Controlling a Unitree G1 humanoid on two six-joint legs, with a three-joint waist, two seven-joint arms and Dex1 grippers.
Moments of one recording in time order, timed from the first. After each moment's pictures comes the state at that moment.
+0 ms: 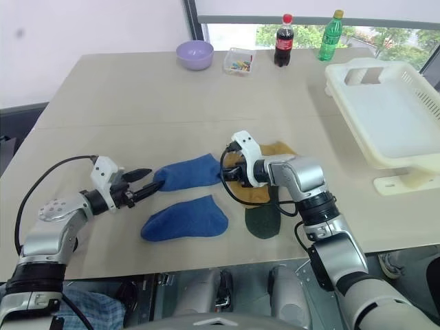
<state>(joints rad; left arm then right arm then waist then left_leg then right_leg) -0.14 0.70 0.20 0.15 -0.34 0.21 -0.91 -0.76 -0.15 0.21 0.14 0.36 1.12 0.67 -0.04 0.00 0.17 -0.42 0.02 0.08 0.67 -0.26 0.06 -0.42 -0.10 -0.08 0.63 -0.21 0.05</state>
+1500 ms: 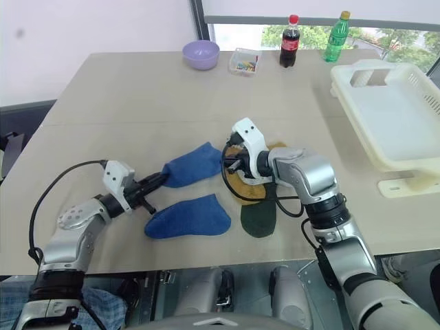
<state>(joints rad) -0.11 0.57 0.18 0.08 -0.34 0.15 -0.82 -0.74 -0.19 0.22 -0.03 0.37 1.08 0.62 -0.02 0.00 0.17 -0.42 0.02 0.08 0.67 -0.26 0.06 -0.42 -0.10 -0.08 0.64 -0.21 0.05</state>
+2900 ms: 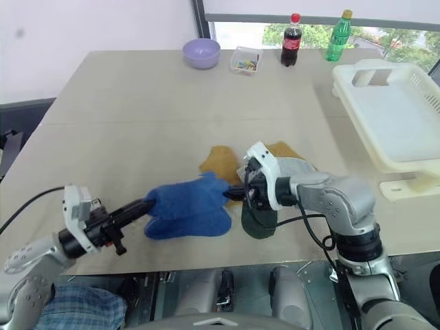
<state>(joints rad) 0.37 0.63 0.42 -0.42 -0.75 0.43 -0.93 -0.49 -0.33 0.07 -0.47 0.73 1.43 0.62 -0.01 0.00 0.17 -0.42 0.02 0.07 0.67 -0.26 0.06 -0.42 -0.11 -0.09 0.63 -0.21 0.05</state>
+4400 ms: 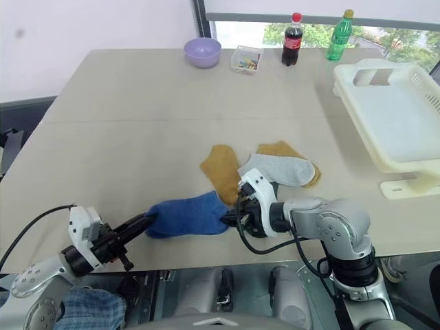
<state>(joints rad) 0.43 0.56 0.35 -0.36 -0.57 0.23 -0.91 -0.37 -0.27 0.12 -0.53 0.80 1.48 0.44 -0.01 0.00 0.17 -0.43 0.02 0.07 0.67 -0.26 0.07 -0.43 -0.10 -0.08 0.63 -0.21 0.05</state>
